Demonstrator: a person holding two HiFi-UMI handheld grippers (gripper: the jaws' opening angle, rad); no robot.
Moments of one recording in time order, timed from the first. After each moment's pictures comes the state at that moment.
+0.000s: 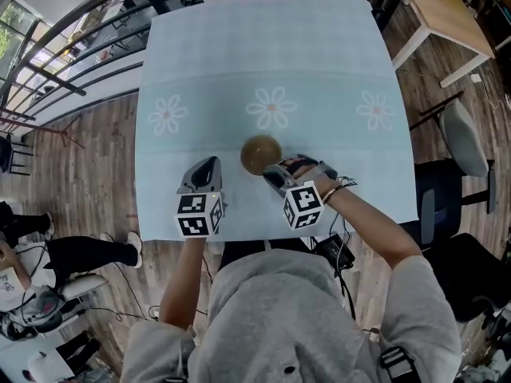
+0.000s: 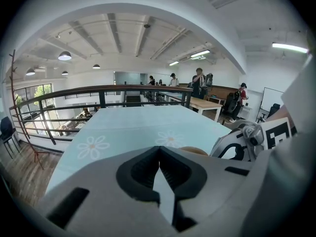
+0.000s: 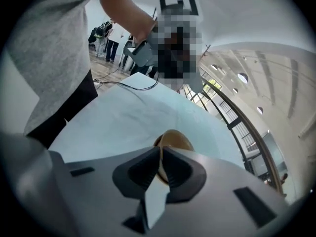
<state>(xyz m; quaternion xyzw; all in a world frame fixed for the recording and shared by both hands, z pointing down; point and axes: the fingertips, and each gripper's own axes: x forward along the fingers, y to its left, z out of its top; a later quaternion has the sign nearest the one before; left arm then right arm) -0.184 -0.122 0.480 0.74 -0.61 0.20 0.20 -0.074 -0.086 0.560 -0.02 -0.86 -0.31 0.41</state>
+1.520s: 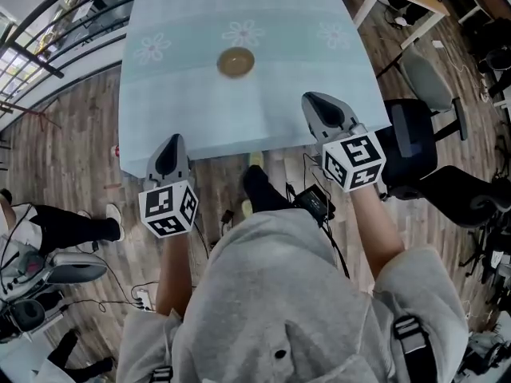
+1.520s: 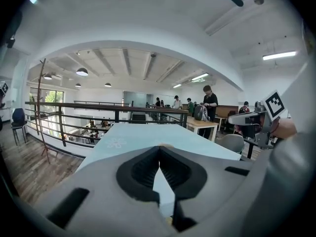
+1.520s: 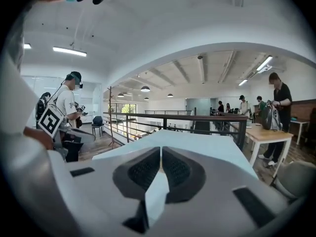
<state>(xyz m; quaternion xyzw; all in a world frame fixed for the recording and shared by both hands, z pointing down) -0.185 0.143 0.390 0.73 -0.66 0.10 0.13 0.079 0.060 0.345 0.41 -0.90 0.05 0.12</state>
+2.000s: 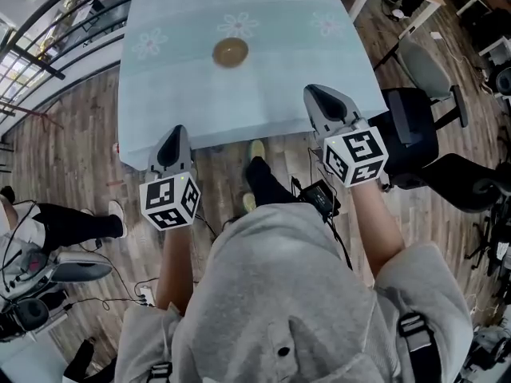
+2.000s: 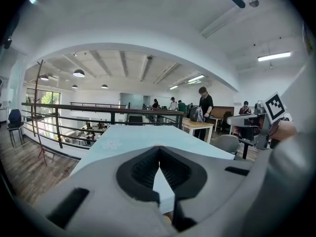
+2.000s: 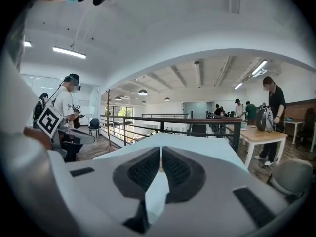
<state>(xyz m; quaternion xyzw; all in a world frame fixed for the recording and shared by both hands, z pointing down) -0.149 0.163 0.370 0.74 -0.65 0.09 0.12 0.110 0.090 0.326 0.43 -0.90 0.04 0.10</state>
